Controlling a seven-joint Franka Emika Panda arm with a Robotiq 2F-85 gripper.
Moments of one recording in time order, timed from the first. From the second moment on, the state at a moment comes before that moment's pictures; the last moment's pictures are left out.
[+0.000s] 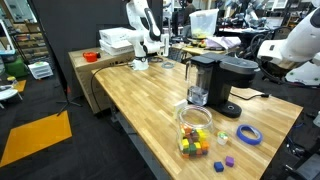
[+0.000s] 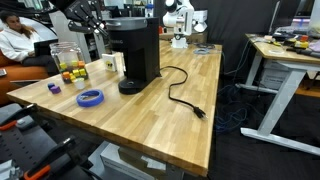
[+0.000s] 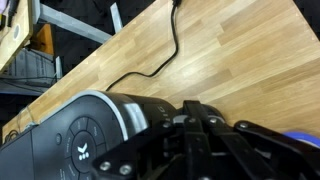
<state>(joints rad) 0.17 -0.36 0.02 -2.78 -1.20 2.49 -0.15</state>
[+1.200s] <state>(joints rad) 0.14 -0.36 0.02 -2.77 -1.27 2.56 -0.15</state>
